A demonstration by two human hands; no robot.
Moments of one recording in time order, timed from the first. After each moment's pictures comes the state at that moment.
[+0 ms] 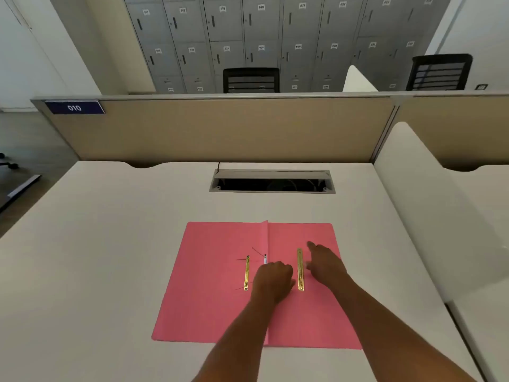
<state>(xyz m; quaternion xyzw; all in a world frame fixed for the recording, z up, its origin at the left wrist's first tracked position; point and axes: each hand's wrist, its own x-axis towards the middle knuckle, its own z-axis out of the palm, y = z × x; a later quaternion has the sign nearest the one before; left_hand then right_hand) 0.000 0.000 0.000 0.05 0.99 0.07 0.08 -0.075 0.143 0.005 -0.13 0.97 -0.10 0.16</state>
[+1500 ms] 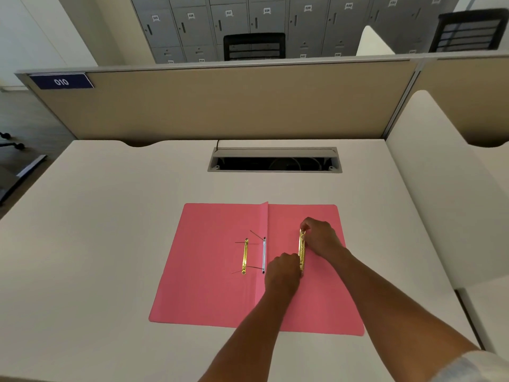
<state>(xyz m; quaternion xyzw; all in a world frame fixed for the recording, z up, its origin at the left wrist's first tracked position) -0.005 0.038 -0.035 -0.06 0.98 0.15 0.11 -0.117 0.139 -0.022 -0.10 0.94 -0.28 0.16</state>
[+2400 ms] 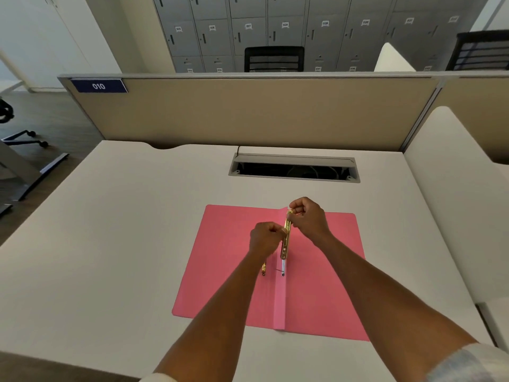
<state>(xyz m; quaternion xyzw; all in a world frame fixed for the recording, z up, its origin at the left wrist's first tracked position) -0.031 -0.068 0.025 -0.27 0.79 0.54 0.02 -0.108 0.053 0.034 -0.09 0.84 -0.53 0.09</state>
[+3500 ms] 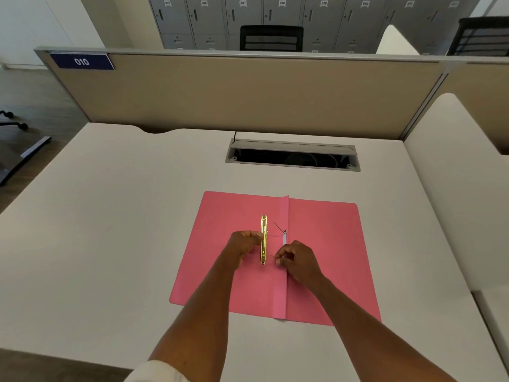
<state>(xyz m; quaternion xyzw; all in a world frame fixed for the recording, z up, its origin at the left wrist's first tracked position) -0.002 -0.123 -0.027 -0.37 0.67 0.63 0.13 -0.020 0.061 -0.043 -0.16 0.89 -0.38 0.20</state>
